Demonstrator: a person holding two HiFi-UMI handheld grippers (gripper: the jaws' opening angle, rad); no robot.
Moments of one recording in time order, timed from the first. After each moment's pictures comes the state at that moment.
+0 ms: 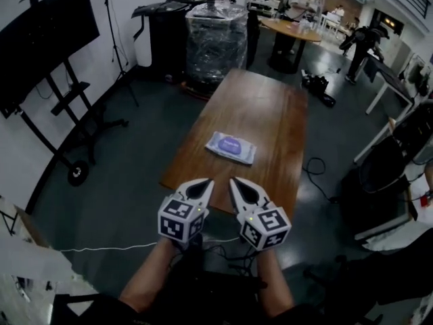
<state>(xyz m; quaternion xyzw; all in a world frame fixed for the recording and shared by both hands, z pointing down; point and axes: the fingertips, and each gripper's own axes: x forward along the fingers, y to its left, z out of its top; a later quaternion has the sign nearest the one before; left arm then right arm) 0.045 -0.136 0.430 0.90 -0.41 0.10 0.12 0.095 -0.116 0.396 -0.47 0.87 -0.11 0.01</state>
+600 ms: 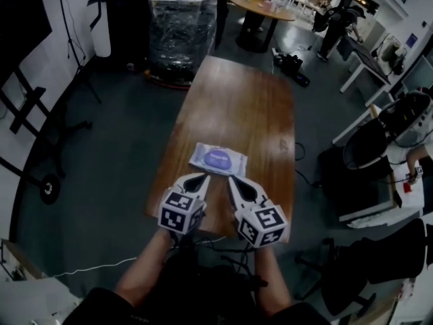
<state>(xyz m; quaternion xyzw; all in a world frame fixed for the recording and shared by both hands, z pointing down) 0.065 -0.290 0.483 0.92 -0.32 0.15 0.16 0.113 -0.252 0.429 -0.57 0.81 -0.14 -0.05</state>
